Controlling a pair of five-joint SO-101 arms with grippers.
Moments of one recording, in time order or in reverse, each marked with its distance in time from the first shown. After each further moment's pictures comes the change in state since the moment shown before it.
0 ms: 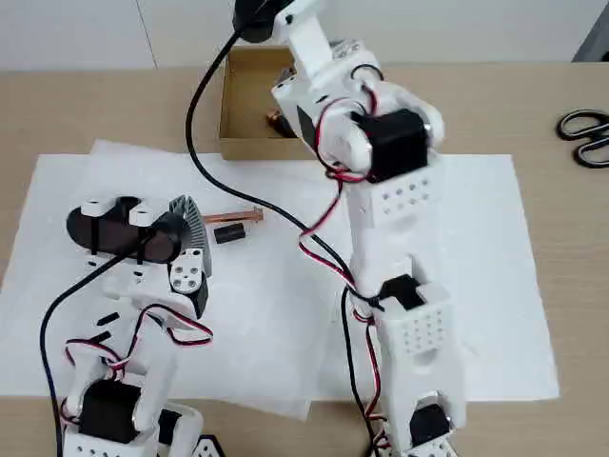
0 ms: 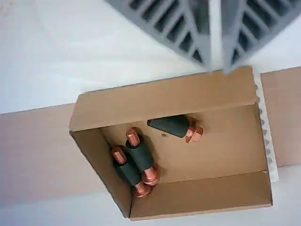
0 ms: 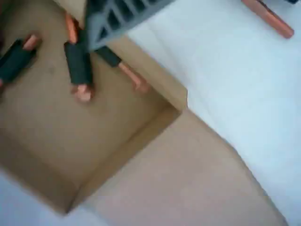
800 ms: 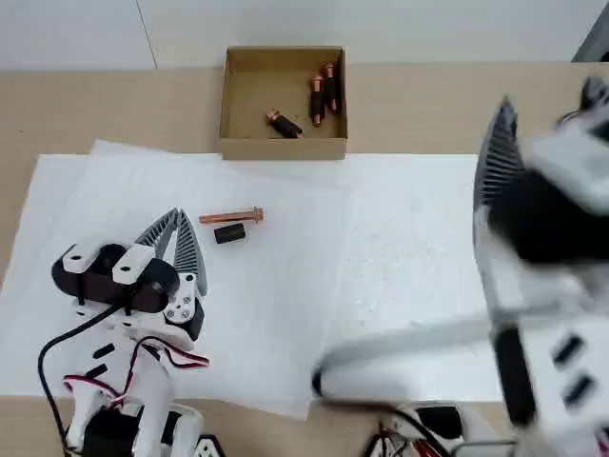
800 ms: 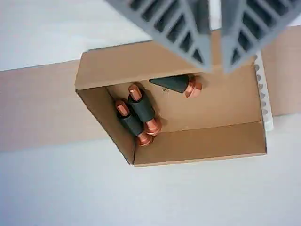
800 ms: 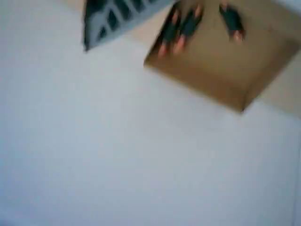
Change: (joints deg) left arm 0.0 -17.4 8.5 -0.1 0.0; right arm 19.6 -64.4 46.8 0.3 0.0
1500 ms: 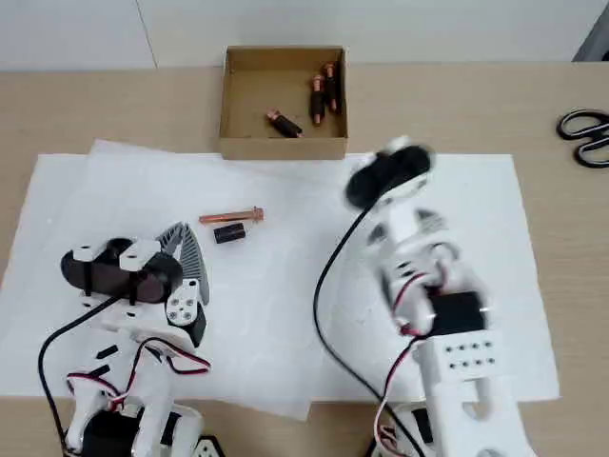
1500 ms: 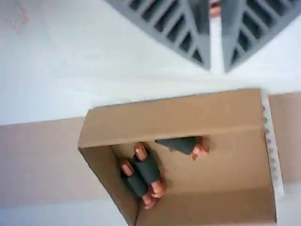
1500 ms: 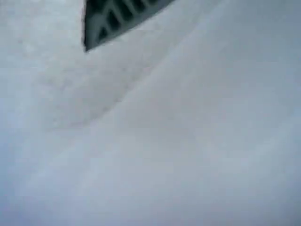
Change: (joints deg) left arm 0.0 0.0 0.0 8.3 3.0; right arm -8.4 -20.2 105.8 -51.7 -1.1
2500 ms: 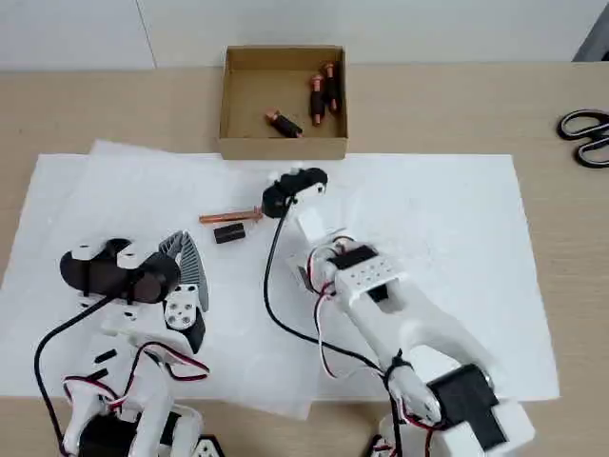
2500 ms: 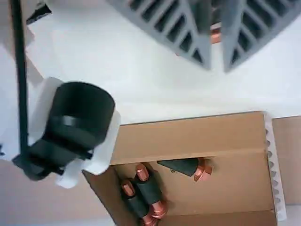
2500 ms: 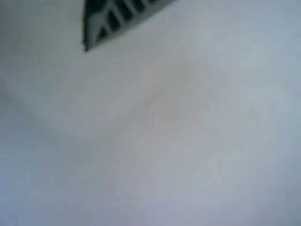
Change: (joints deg) left arm 0.0 -0.3 -1.8 4.3 0.7; right arm -14.8 45.9 -14.6 -11.4 -11.5
